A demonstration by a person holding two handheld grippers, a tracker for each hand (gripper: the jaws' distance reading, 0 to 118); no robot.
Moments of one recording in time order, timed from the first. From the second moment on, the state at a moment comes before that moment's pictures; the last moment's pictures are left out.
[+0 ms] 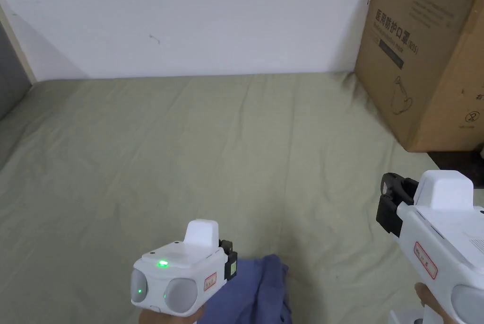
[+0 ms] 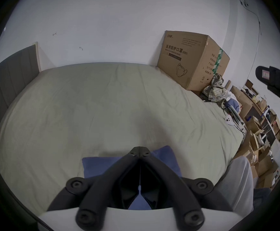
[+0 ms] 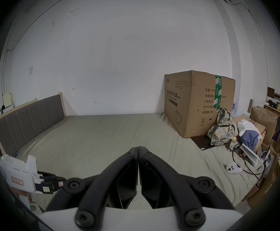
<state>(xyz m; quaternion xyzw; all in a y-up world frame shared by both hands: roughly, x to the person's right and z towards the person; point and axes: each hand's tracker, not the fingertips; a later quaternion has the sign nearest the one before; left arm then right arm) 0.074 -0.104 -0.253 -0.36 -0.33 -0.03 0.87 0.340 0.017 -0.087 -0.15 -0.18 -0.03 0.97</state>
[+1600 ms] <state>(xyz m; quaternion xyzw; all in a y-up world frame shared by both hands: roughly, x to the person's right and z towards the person) 0.028 0.012 -0.247 -0.12 -0.30 -0.05 0.95 0.302 0.056 -0.087 -0.10 -0.16 -0.02 0.98</state>
